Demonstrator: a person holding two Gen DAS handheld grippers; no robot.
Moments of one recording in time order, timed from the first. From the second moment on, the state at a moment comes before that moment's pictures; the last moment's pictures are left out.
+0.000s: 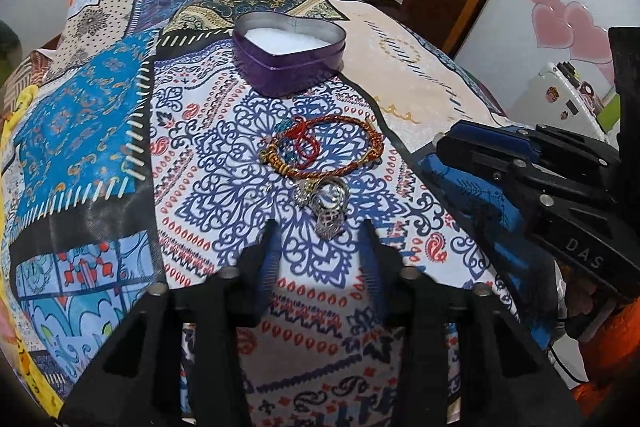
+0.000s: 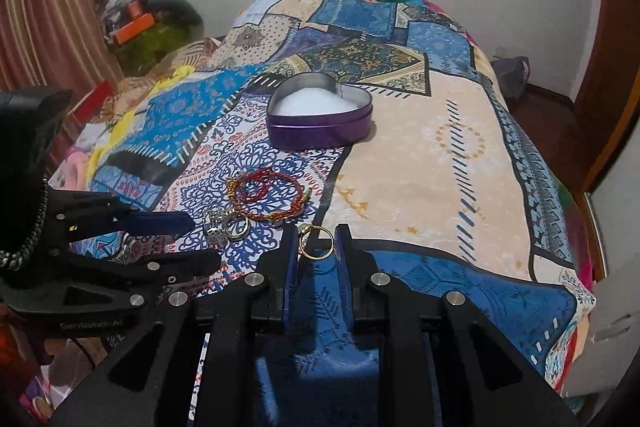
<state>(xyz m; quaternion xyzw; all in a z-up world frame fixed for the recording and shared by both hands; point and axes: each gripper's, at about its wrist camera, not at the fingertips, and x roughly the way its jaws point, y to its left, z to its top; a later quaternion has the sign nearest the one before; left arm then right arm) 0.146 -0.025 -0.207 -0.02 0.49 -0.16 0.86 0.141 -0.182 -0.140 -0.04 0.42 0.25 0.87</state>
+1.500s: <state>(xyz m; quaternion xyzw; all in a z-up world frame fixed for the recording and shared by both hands) 0.213 0.000 -0.131 -0.03 0.36 -0.11 0.93 0.205 -0.168 -0.092 -0.03 0.34 0.26 0.91</state>
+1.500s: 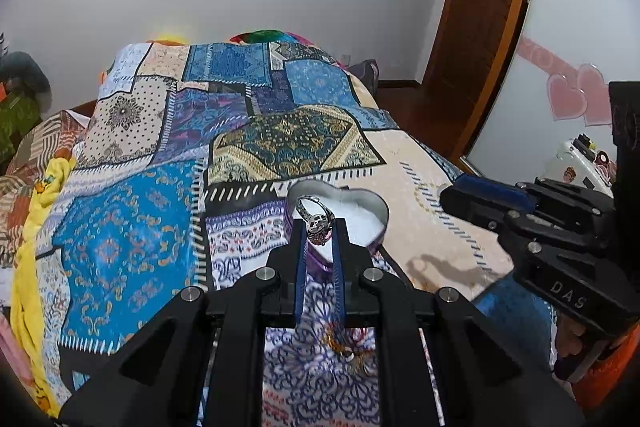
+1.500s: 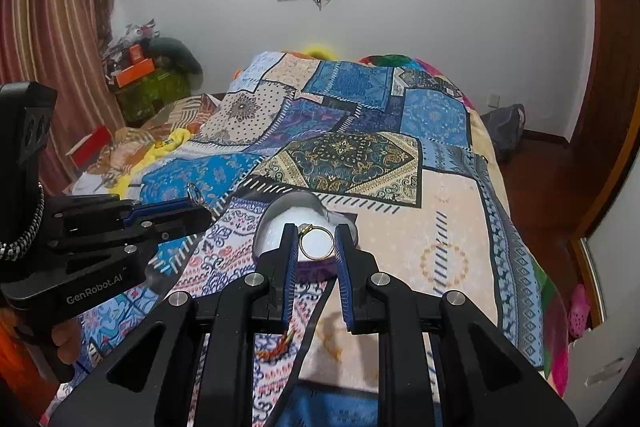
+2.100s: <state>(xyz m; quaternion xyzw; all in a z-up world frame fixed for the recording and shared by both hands) 0.257 -0.007 -0.159 -0.02 0.39 -0.15 0.91 0.252 -0.152 -0.126 -0.05 0.39 0.29 0.87</state>
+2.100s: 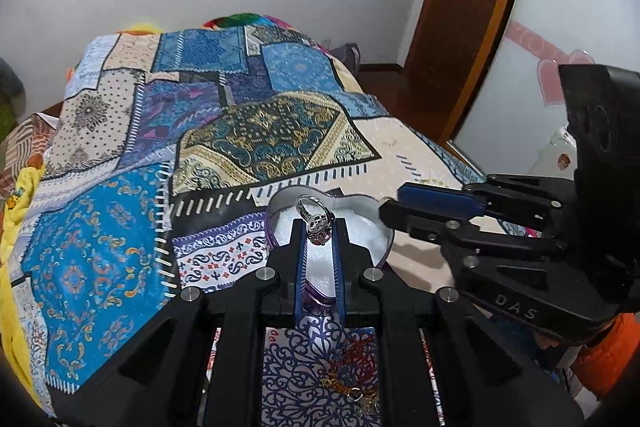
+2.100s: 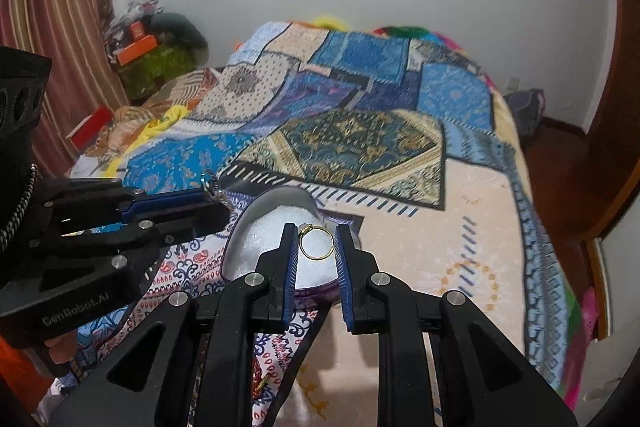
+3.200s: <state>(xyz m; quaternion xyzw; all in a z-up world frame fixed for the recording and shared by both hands) 0.247 0.006 -0.155 -0.01 0.40 -0.14 0.91 0.250 -0.140 -0.126 -0.08 0.39 0.28 0.87</state>
